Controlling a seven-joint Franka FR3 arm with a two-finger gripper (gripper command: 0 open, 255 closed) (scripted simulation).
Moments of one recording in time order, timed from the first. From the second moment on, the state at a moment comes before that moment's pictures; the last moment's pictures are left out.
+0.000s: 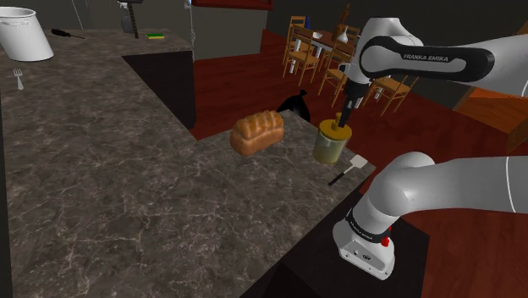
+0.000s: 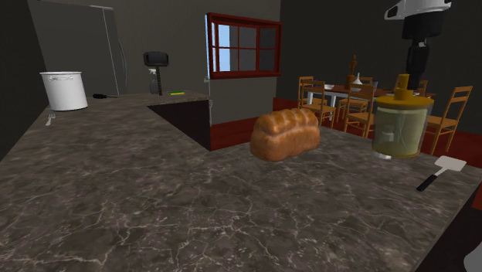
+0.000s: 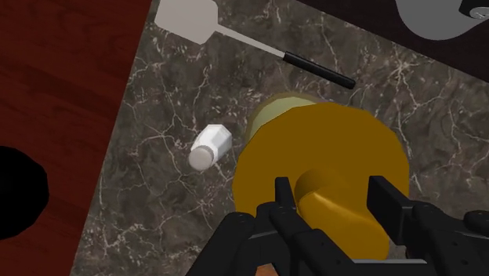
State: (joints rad) arm -0.19 -0.82 -0.33 -2.62 -0.29 1.79 -0.60
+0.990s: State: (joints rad) arm -0.20 -0.78 -0.37 -2.75 -0.33 1.95 -0.59
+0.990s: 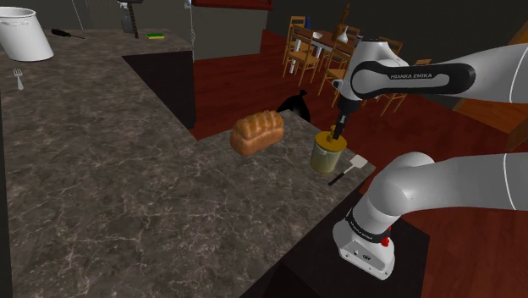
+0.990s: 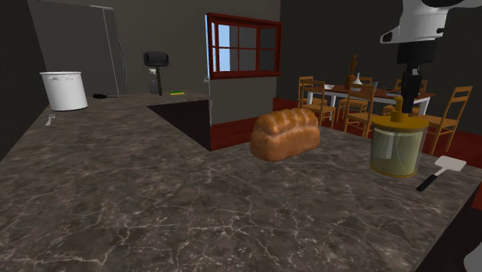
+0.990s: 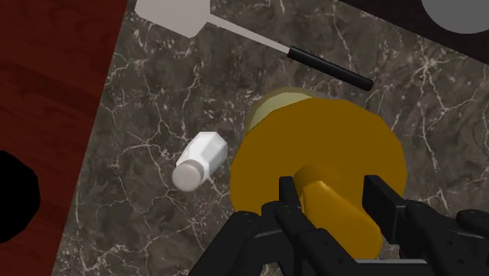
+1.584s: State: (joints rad) arm -0.20 -0.78 -0.37 -2.75 -0.33 1.95 -0.59
